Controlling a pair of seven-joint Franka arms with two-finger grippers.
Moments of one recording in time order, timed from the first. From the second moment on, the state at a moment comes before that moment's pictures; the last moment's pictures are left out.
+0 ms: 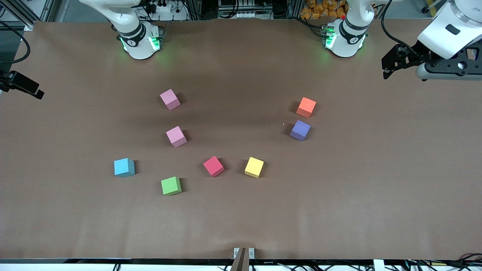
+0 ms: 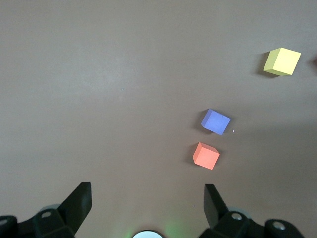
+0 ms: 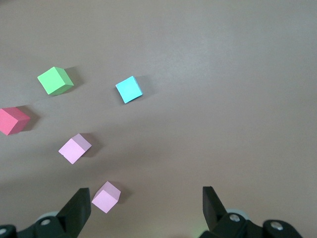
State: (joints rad) left arm -0.11 -0.01 -0.15 -1.42 0.04 1.40 -0.15; right arm -0.05 0.03 0.00 -1.43 -0.02 1.43 0.18
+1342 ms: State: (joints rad) left arm -0.17 0.12 -0.20 -1.75 0.03 1.70 -0.27; right arm 0.11 0.06 0.00 -1.74 -0.02 1.83 0.10
